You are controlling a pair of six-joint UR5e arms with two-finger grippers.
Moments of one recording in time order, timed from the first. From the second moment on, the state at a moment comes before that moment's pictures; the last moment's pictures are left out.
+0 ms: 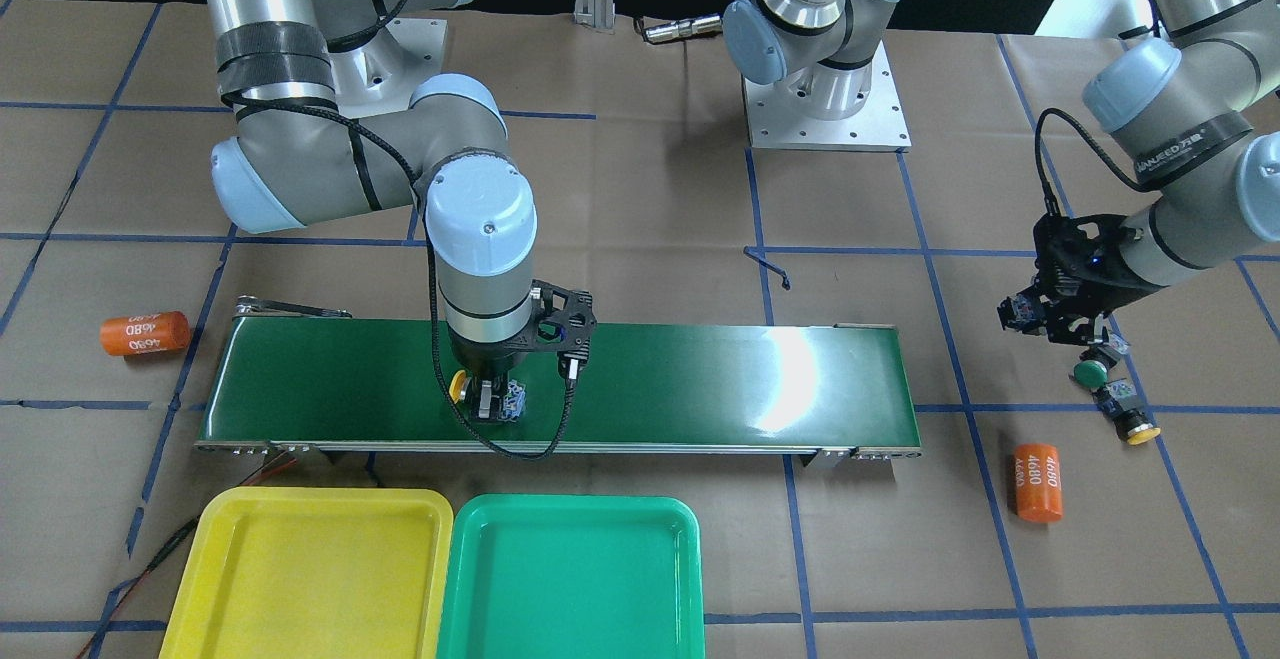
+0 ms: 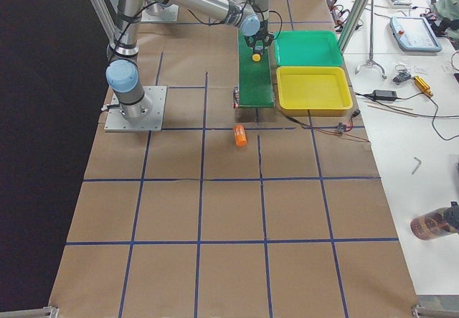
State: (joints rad) left arm -1.06 -1.79 -1.83 -1.27 1.60 2.10; right arm 1.84 -1.14 1.68 -2.16 -1.67 -1.28
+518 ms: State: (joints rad) left arm -1.31 -1.82 -1.76 -1.29 1.49 1.76; right arm 1.76 -1.18 1.67 -2.15 -1.72 -1.36
